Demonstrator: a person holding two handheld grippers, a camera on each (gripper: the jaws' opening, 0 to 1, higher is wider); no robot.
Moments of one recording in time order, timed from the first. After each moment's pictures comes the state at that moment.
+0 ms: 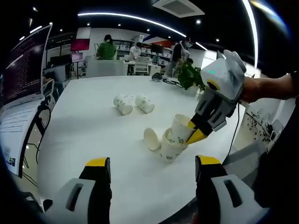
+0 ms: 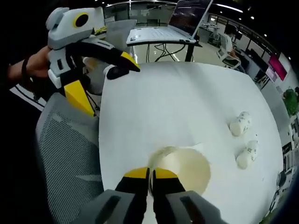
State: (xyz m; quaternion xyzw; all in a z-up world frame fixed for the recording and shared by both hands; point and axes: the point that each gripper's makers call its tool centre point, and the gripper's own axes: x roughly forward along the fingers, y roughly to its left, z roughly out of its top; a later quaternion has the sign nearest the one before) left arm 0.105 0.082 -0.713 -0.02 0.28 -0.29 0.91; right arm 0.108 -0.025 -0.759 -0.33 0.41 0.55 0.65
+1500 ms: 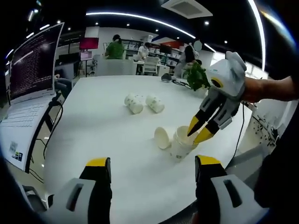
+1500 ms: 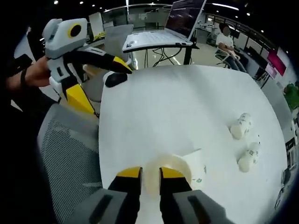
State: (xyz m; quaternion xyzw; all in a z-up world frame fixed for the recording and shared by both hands) left arm 0.108 0.103 -0.710 -0.03 0.29 -0.26 0.92; right arm 0.122 -0.021 -0.753 -0.30 0.41 0.55 0.66
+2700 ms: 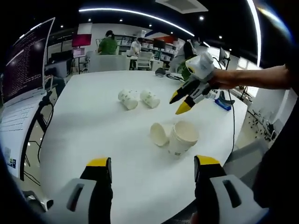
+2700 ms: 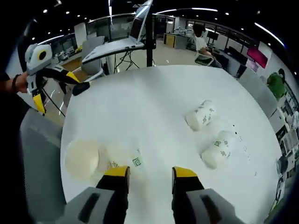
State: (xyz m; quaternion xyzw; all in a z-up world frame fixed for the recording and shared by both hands) left arm 0.113 0.097 -0.723 -0.02 0.31 -0.28 0.91; right arm 0.239 -0.075 -0.778 -0.28 0.39 0.52 0.71
